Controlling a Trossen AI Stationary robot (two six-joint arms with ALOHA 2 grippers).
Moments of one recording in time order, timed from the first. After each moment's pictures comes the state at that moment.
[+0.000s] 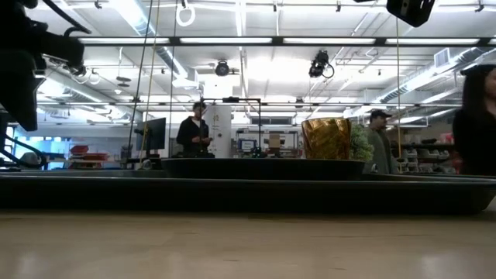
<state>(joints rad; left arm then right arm) -0.56 1.14 0.72 -1.23 -0.36 -1.20 0.61 1.28 0.97 -0.35 0.57 0.83</state>
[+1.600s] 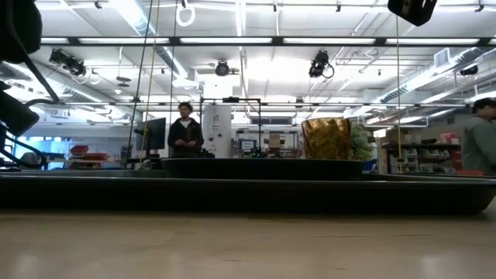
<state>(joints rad) -0.55 1.14 0.45 -0.84 0.27 -1.28 0.61 1.28 0.97 -0.35 0.56 0.84</state>
